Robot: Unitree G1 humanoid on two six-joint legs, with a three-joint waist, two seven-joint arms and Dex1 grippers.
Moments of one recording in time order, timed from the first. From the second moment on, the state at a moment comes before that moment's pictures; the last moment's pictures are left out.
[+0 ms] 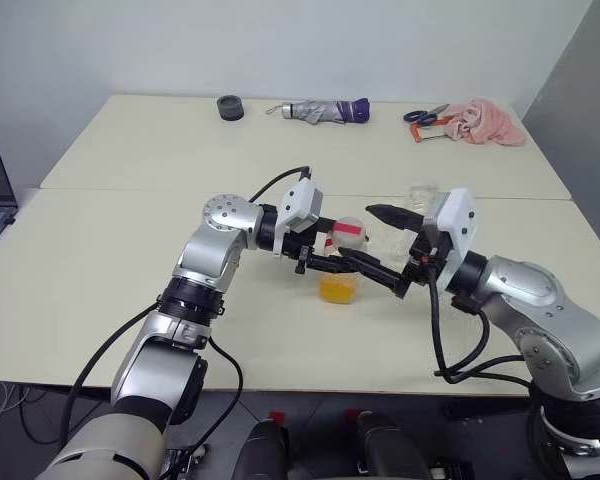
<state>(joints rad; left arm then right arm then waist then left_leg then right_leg) -0.86 0.37 -0.21 0.36 -0.29 0.15 -1.45 -0.37 -0.54 0.03 -0.63 0.58 0.67 0.57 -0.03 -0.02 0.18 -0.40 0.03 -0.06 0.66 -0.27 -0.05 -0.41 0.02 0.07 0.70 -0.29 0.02</state>
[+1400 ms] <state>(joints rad) -0.86 0.37 -0.21 0.35 -0.29 0.15 -1.45 -0.48 -0.54 0.07 -0.52 0.61 0.67 0.63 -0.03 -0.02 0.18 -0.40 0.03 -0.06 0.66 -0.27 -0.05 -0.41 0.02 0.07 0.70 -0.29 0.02</state>
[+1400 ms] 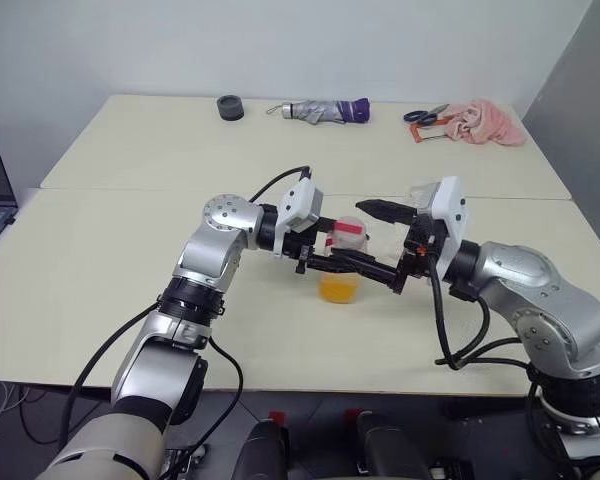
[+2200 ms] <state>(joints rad) -0.86 0.36 -0.21 0.34 -0.30 0.14 -1.45 -0.44 -0.51 0.07 -0.53 0.56 0.60 0.67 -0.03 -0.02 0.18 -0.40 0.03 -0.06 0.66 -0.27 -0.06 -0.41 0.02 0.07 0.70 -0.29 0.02</state>
